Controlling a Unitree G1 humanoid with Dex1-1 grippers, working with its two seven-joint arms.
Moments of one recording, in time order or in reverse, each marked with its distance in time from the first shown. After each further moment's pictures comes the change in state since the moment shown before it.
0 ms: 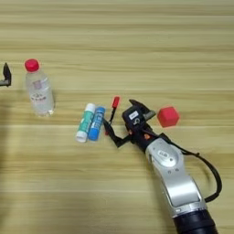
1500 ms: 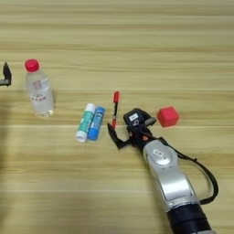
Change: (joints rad) left arm 0.001 0.000 0.001 -0.007 -0.001 0.005 -0.001; right arm -0.049 0.044 -0.022 0.125 -0.034 0.088 -0.070
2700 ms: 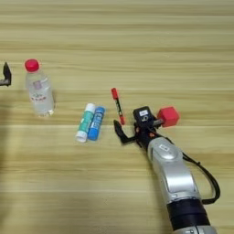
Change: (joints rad) left arm 0.000 0.000 -0.001 0.000 0.000 0.000 0.001; right arm -0.049 0.045 -0.097 0.031 0.130 0.139 0.020
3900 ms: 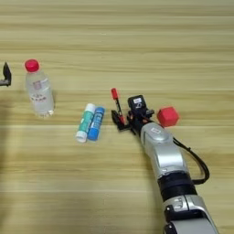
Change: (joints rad) left arm 0.002 0.000 0.001 -0.002 -0.001 0.002 -0.001; right arm -0.189 0.027 -0.011 0.250 -0.002 -0.013 -0.022
